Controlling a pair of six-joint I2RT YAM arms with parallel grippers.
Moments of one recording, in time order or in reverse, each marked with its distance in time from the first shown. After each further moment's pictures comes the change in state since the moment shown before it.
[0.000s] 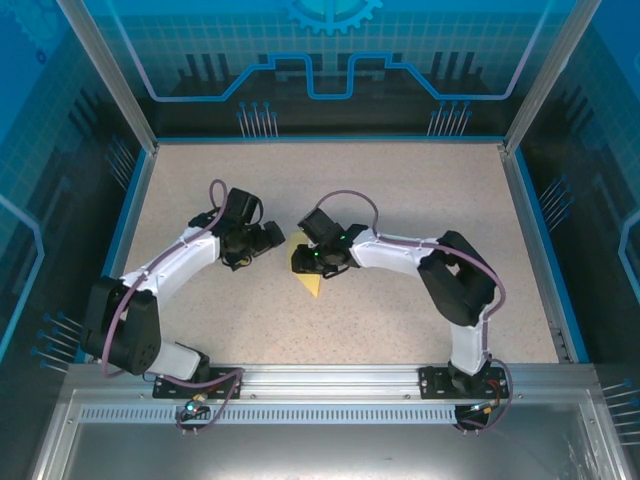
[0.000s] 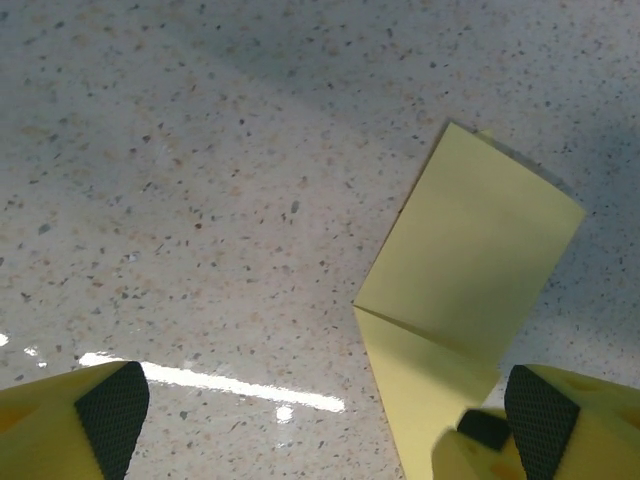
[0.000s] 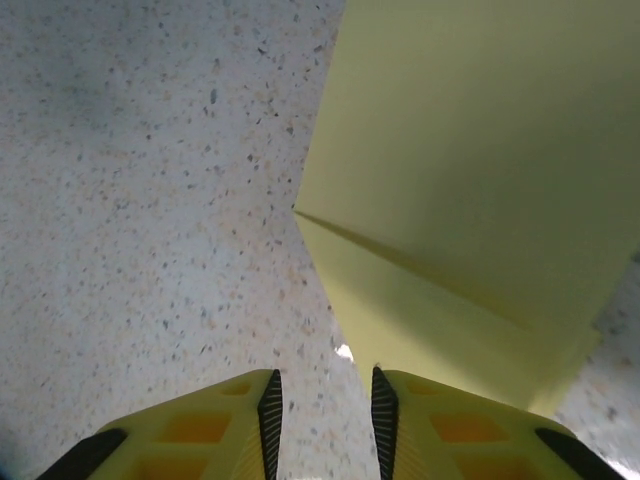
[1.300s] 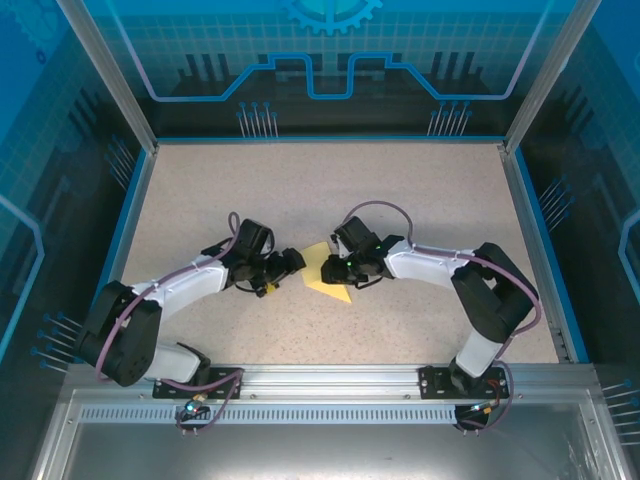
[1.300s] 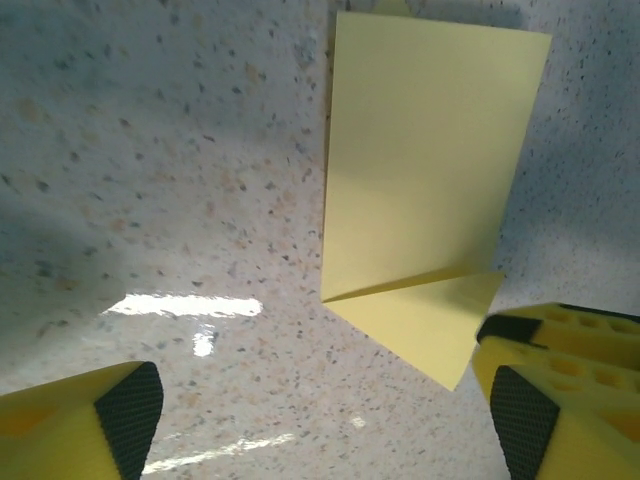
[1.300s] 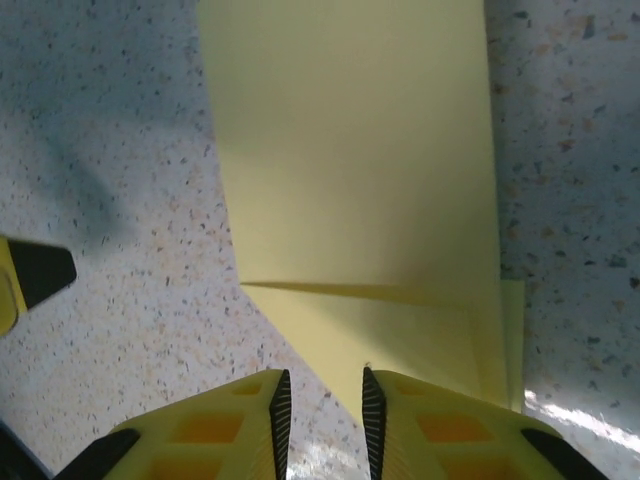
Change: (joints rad) left arm -0.133 -0.049 -0.278 0.334 0.276 -0.162; right arm -0.111 -0.223 -0.321 0.075 -0.098 -0.071
